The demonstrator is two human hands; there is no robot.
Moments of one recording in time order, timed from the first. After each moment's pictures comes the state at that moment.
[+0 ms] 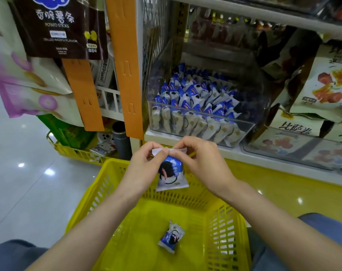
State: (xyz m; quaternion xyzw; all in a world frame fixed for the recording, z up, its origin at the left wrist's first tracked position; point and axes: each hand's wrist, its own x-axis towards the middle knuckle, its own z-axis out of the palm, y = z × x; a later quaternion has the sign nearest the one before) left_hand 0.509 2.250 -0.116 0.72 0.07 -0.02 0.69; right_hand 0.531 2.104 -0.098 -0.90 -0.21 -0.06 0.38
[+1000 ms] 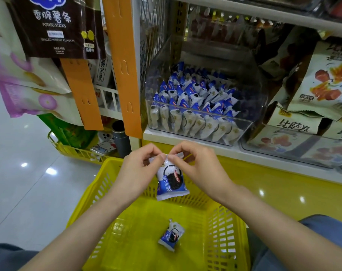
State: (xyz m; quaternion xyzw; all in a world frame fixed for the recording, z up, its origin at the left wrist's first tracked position) left_hand 0.501 2.259 -0.116 0.82 -0.04 0.04 0.57; right_hand 0.520 2.102 -0.103 -0.89 -0.21 -0.03 0.41
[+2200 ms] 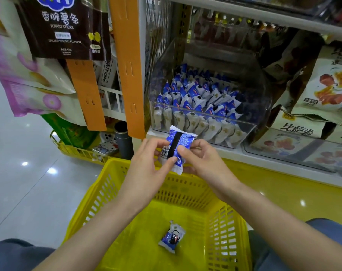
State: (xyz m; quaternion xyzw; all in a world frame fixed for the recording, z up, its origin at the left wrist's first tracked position) left_hand 0.500 2.249 -0.119 0.86 -0.07 0.15 0.49; right_hand 0.521 2.109 -0.094 -0.71 0.01 0.15 0.69
